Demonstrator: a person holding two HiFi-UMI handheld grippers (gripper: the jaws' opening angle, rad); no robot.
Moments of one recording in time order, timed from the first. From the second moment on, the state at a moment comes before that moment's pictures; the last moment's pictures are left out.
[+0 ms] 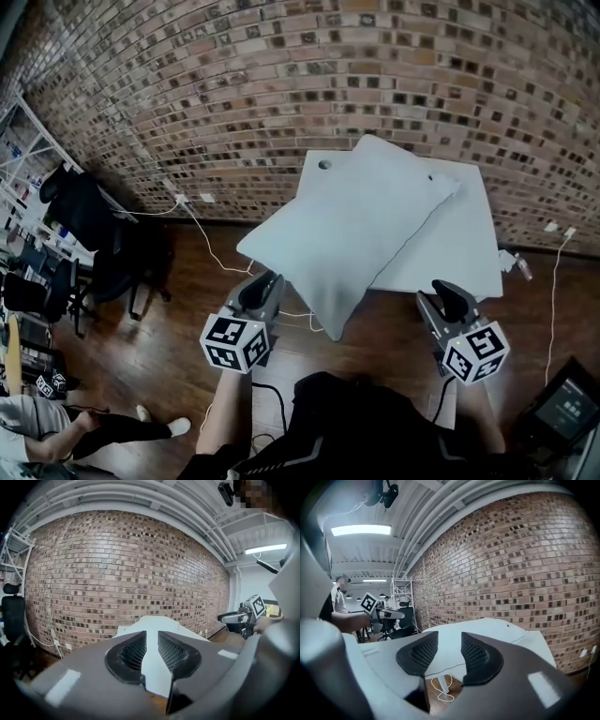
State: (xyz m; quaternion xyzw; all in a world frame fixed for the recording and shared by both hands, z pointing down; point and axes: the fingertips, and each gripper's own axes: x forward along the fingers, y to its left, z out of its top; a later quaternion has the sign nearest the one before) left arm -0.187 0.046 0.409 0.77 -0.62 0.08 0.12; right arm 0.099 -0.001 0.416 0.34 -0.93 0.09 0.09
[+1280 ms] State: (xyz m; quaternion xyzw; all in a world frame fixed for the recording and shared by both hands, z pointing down) left arm -0.237 -0.270 0.478 0.83 -0.46 0.21 0.22; right arm 0.066 -0.211 0.543 0.35 -0.88 0.27 0.17
